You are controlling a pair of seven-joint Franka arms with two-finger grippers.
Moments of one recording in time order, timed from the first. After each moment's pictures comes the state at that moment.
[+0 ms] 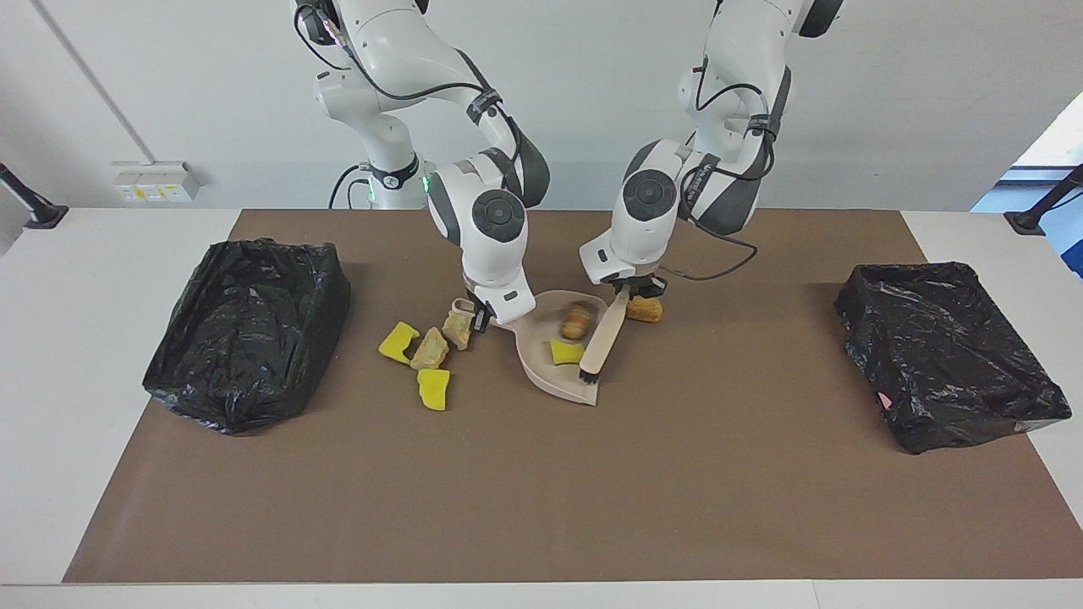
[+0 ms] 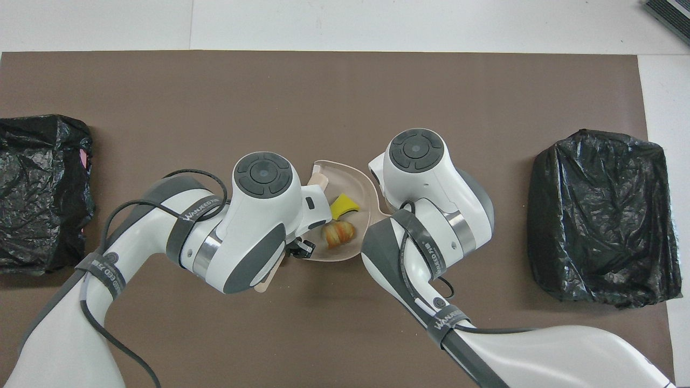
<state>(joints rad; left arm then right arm) -0.17 0.24 -0.47 -1.89 0.04 1.87 -0.16 0.35 0.35 0.14 -1.76 -0.08 1.86 -0.81</state>
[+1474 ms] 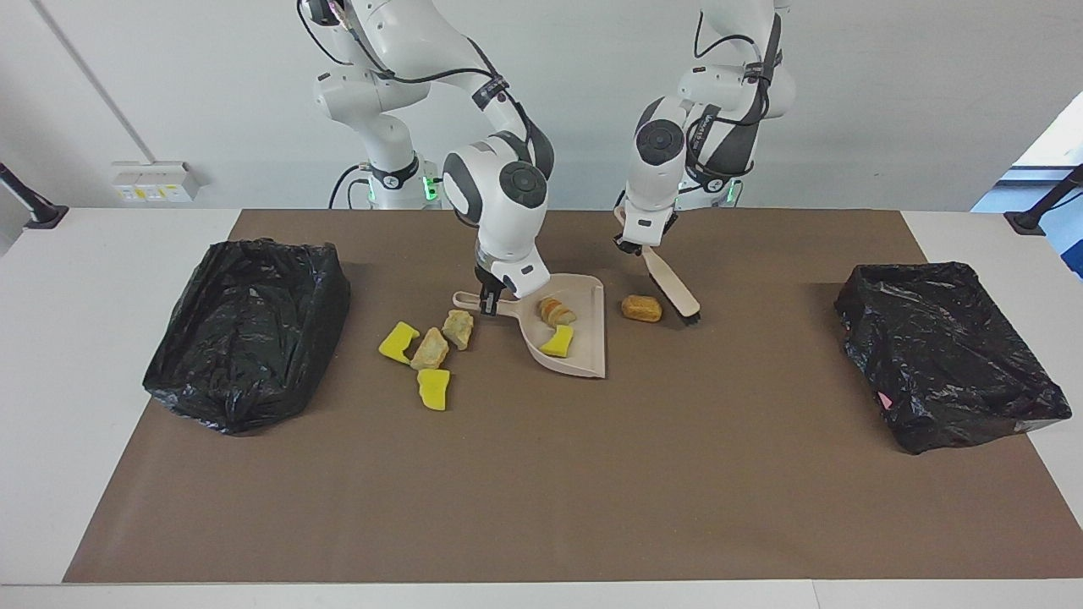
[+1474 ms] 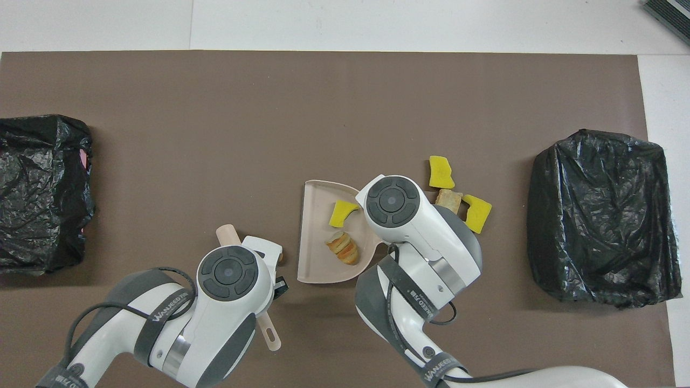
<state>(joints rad) -0.16 -0.11 -0.48 -2.35 -0.10 2.02 -0.97 0.41 0.25 0.14 -1.93 -0.20 1.96 -0.82</state>
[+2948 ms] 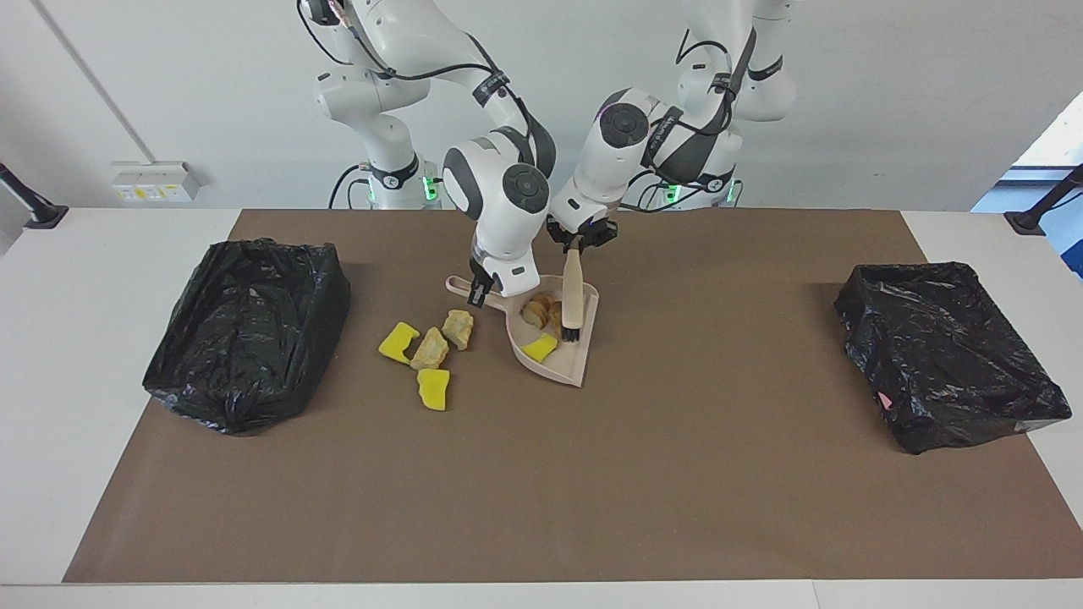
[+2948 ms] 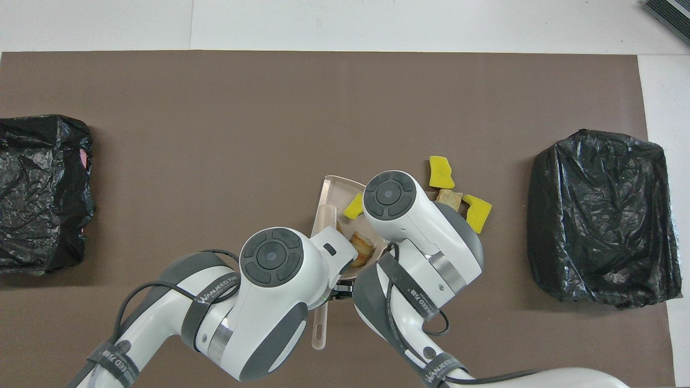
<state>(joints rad) -0.29 0.01 -0.46 -2.10 -0.26 1.99 -0.54 0.41 0.25 0.14 -1.90 -0.20 1.83 -0.64</state>
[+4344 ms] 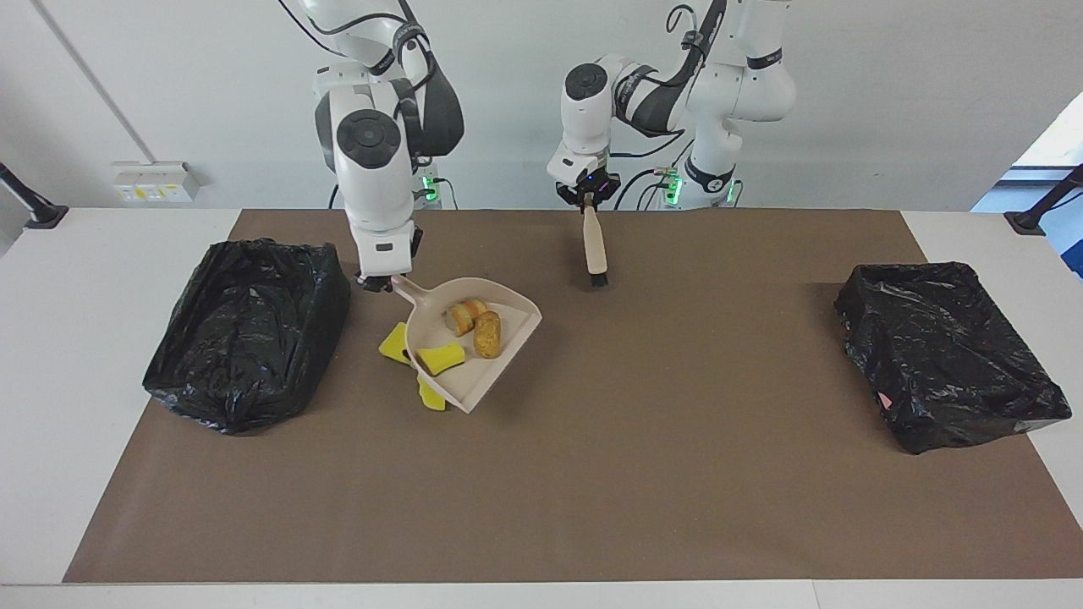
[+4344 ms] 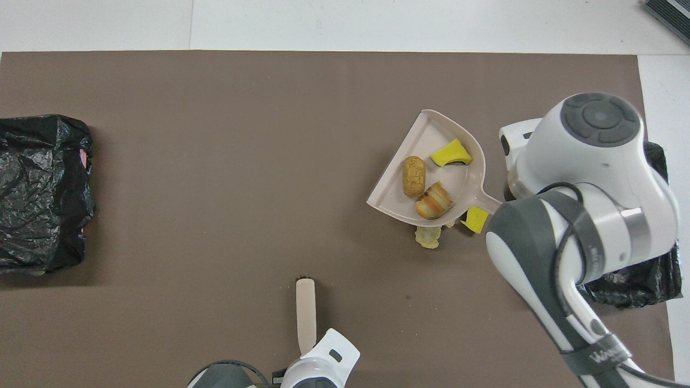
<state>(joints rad) -0.31 -0.27 -0.72 -2.48 -0.31 2.10 -0.84 0.07 0.08 0.13 -1.81 -0.12 1.68 -0.73</state>
